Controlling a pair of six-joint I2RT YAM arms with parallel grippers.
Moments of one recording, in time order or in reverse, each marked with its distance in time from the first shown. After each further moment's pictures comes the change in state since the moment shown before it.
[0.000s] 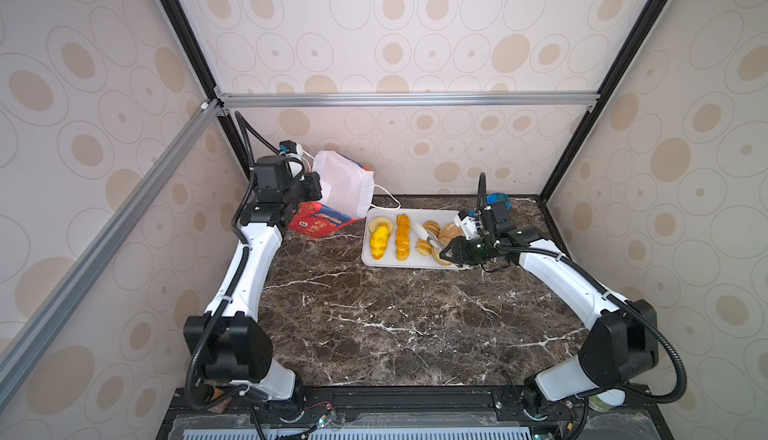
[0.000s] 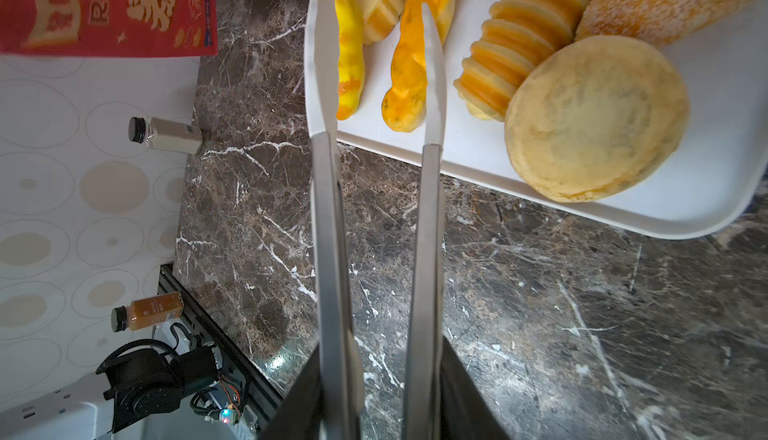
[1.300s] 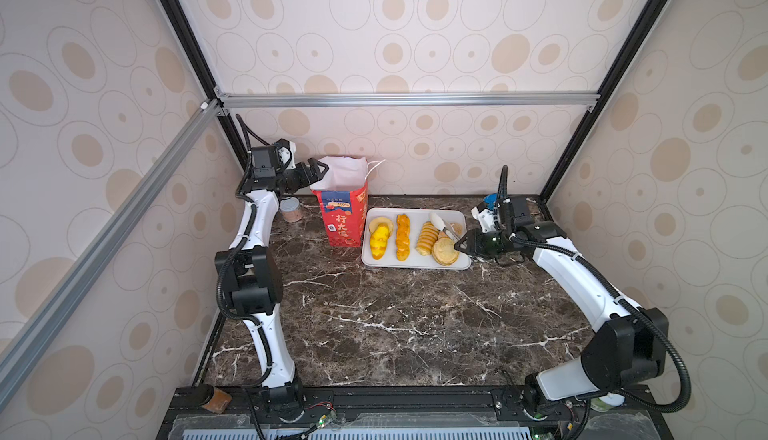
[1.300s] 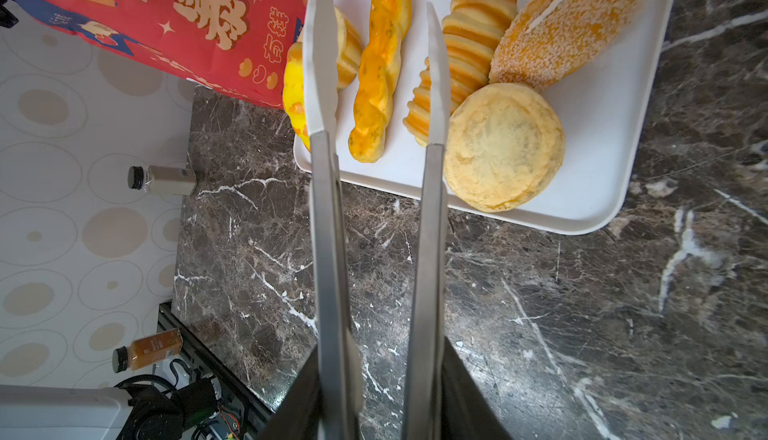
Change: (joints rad) left arm 0.132 0.472 0.429 -0.103 0.265 -0.101; right arm -0.103 -0.042 0.026 -0.032 0.005 -0.003
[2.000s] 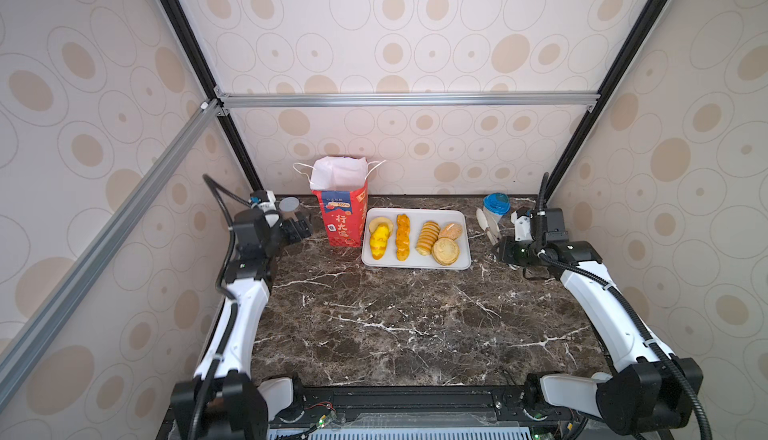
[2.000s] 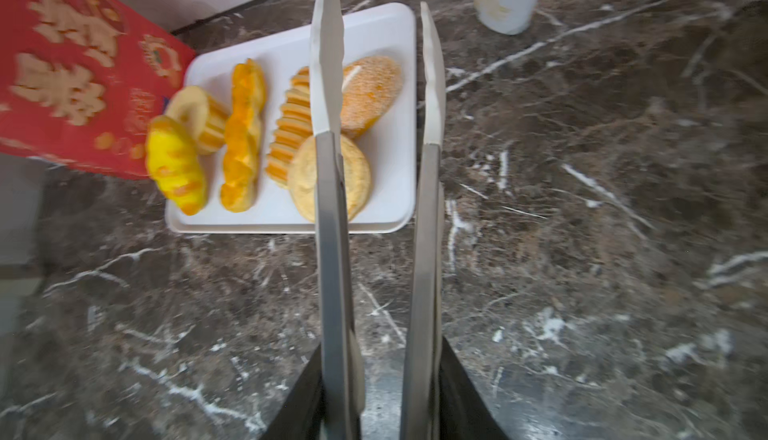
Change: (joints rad) left arm -0.019 -0.975 -1.126 0.339 -0.304 -0.008; right arm -0.150 -0.215 -0.194 0.011 0.348 -0.074
